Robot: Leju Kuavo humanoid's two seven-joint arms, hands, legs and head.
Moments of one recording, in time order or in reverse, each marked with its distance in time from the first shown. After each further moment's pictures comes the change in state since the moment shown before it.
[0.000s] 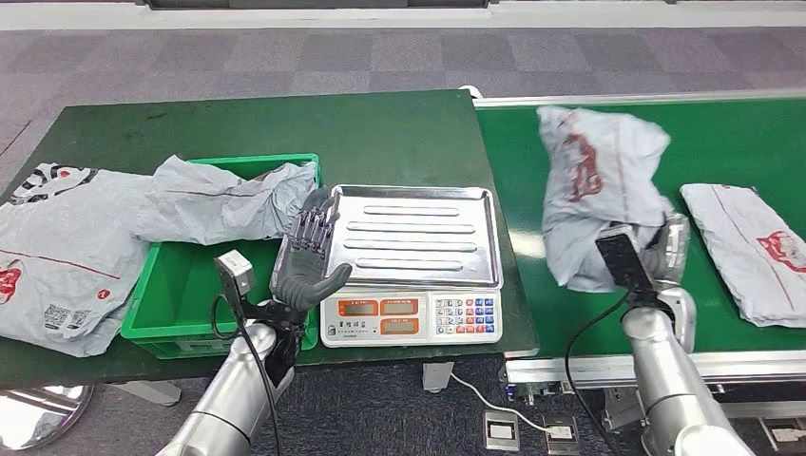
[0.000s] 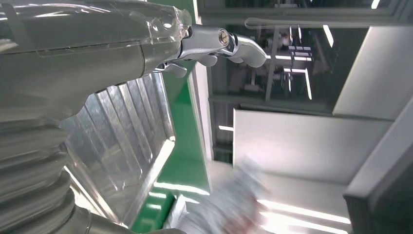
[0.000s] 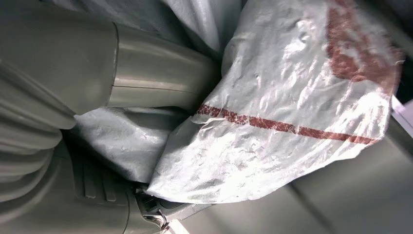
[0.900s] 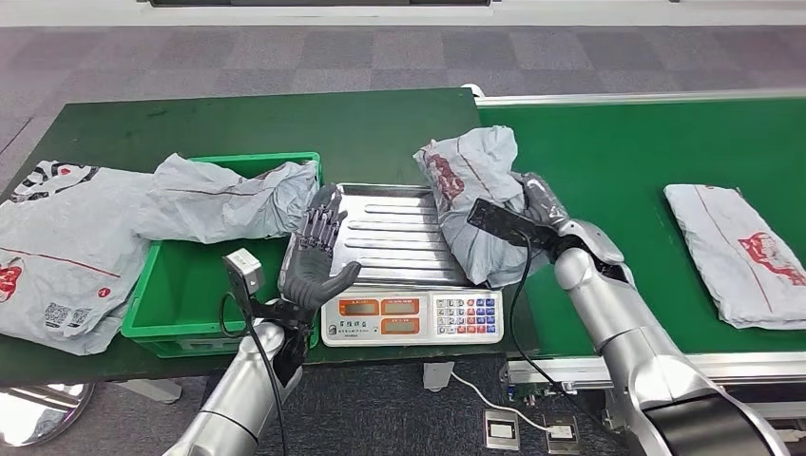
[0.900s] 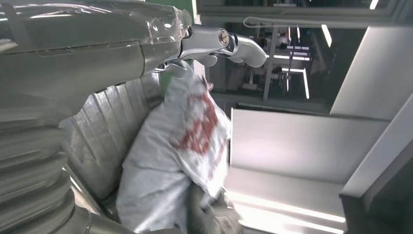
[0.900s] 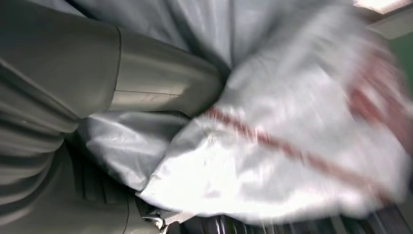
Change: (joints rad) left arm 0.001 -0.026 -0.014 -0.006 0.006 -0.010 0.000; right arm -0.312 0.122 0.411 0.301 0.336 0.686 0.449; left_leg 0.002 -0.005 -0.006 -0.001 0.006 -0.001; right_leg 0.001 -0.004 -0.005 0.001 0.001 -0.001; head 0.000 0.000
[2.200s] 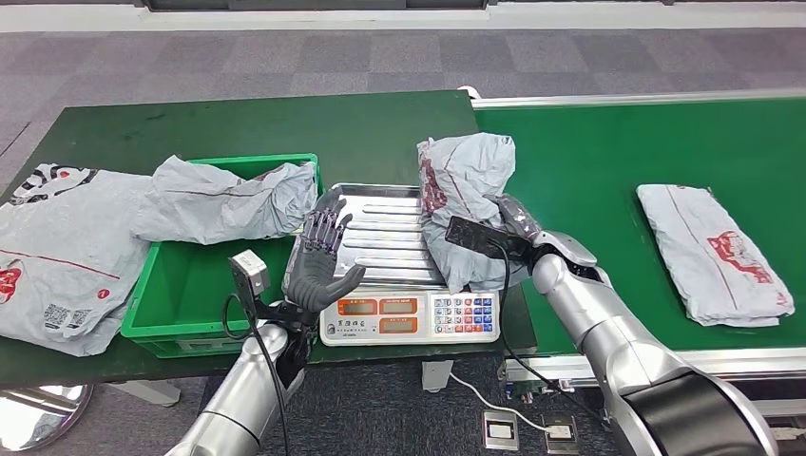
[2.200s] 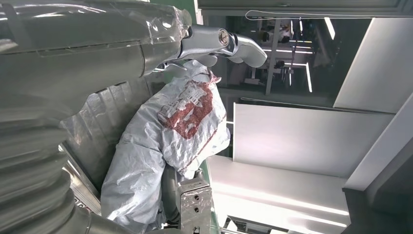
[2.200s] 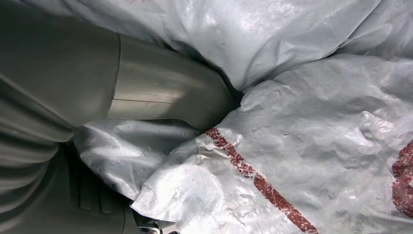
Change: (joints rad) left arm 0.000 -0.002 -0.006 0.016 0.000 0.000 0.000; right arm -0.077 0.051 0.084 0.221 0.008 0.027 0.010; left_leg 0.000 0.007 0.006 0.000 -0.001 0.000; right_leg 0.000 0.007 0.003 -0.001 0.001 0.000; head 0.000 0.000
